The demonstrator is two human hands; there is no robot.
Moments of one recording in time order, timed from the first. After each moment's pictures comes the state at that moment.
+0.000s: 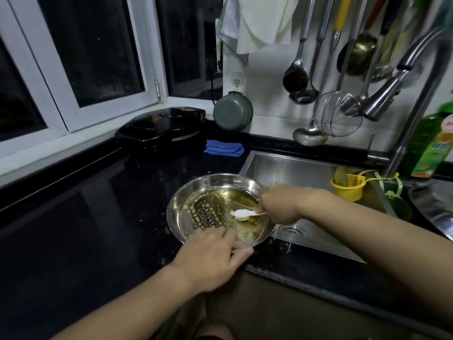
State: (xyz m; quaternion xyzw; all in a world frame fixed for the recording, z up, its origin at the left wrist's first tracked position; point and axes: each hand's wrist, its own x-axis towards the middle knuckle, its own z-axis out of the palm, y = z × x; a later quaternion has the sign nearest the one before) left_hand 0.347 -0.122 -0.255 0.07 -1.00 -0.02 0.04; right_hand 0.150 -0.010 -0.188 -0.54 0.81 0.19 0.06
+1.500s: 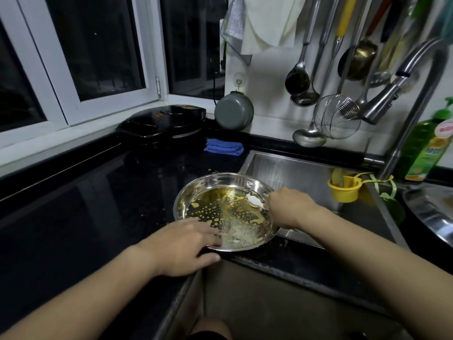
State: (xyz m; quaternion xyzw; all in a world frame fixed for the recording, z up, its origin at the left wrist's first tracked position) left_hand 0.370 -0.180 -0.243 -0.06 -1.00 -0.02 -0.04; right_hand 0.190 0.004 -0.185 -0.37 0.92 0.09 0.04
